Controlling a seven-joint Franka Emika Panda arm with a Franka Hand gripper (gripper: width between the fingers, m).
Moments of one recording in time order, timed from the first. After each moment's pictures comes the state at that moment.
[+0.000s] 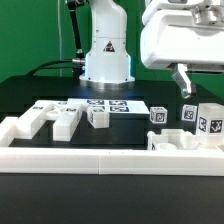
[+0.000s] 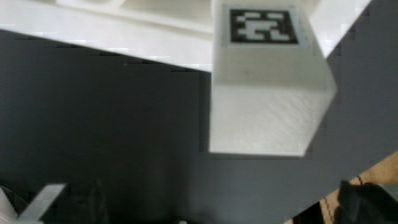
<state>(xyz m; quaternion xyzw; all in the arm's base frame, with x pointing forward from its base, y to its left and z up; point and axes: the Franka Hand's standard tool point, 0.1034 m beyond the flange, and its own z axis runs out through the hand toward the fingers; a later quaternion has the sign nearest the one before) 0.641 0.109 0.110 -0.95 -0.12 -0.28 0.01</state>
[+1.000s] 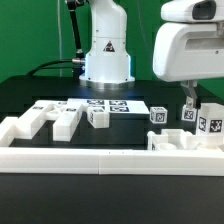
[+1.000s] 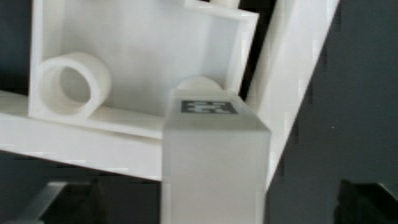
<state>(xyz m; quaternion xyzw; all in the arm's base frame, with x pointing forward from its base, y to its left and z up) 0.635 0.120 0.093 -0.99 -0.13 0.00 0.02</state>
